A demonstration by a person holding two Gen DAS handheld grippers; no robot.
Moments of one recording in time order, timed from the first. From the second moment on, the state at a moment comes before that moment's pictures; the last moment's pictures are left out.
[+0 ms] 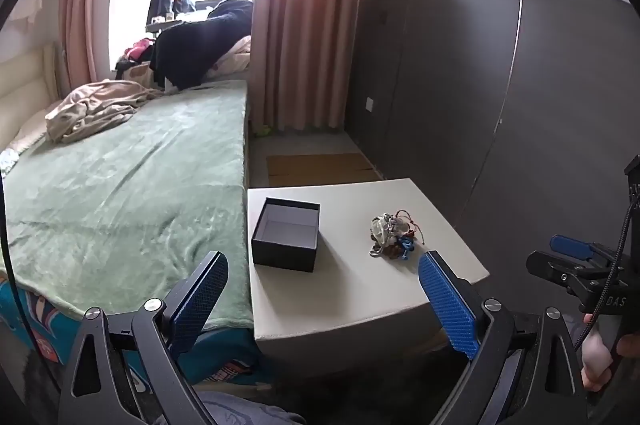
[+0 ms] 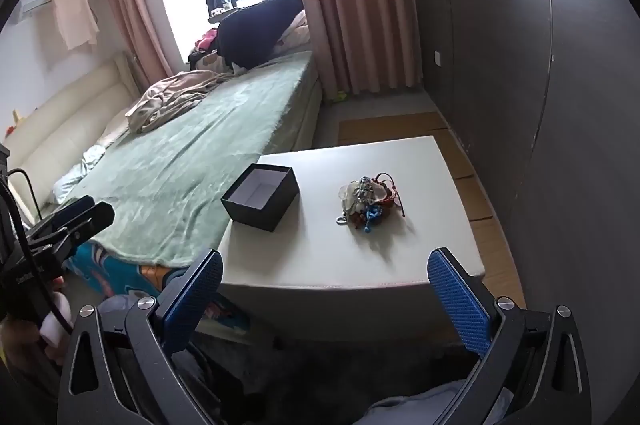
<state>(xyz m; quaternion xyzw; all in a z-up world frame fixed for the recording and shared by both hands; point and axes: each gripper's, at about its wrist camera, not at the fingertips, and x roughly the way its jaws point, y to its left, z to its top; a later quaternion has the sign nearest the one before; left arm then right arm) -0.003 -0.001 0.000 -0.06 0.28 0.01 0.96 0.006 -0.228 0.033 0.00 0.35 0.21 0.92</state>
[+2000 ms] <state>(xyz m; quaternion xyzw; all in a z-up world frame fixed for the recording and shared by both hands) -0.011 0.002 0.005 -0.06 0.27 0.02 0.96 -0.001 -0.230 0.044 0.01 0.34 0.21 0.91</state>
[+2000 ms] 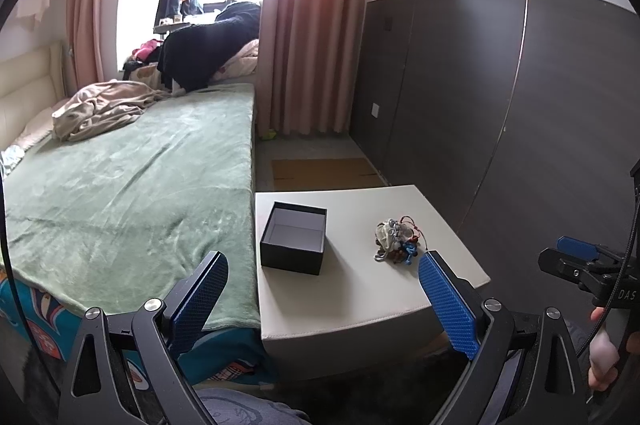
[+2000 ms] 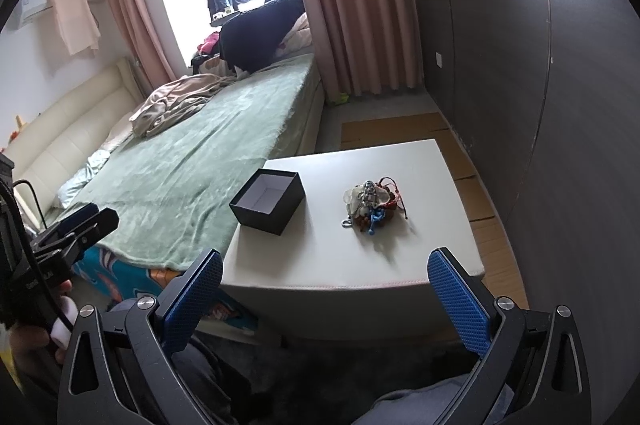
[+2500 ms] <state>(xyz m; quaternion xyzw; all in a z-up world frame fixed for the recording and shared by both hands) 0.015 0.000 0.012 -0.05 0.29 0.01 0.96 0.018 -0.235 0.046 0.02 0.35 0.21 0.91</state>
